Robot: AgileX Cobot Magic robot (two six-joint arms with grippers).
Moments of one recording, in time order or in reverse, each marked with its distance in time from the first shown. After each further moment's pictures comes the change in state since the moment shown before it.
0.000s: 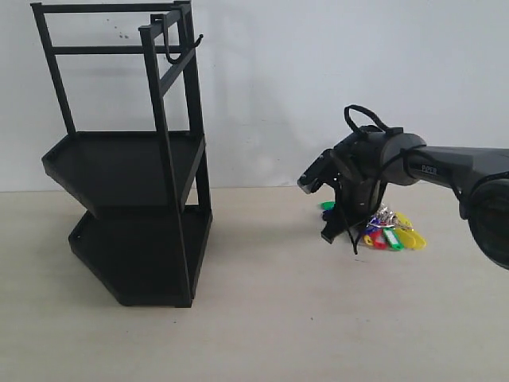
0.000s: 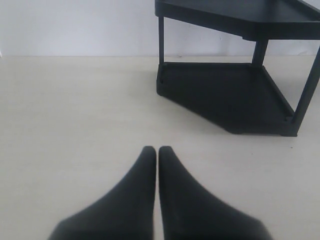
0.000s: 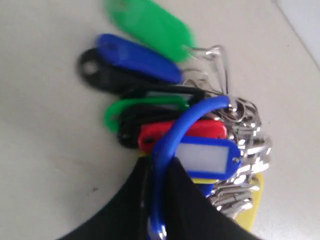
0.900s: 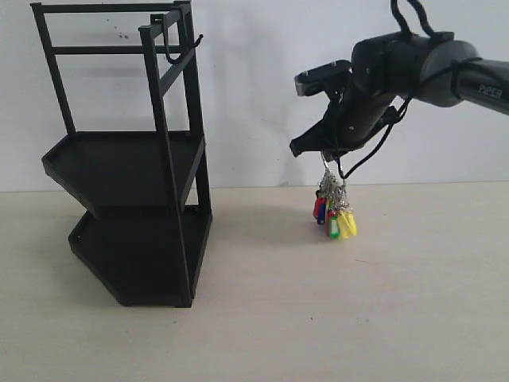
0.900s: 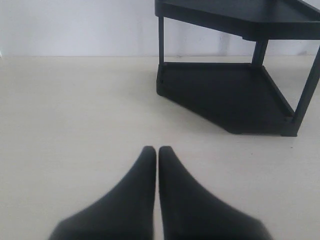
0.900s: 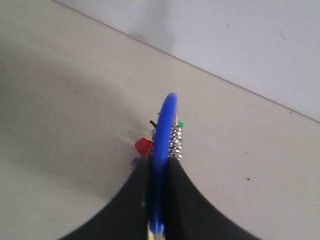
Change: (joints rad) left arm 0.000 0.000 0.000 0.000 0.000 0.000; right arm 0.002 -0.267 0.000 0.358 0.022 0.100
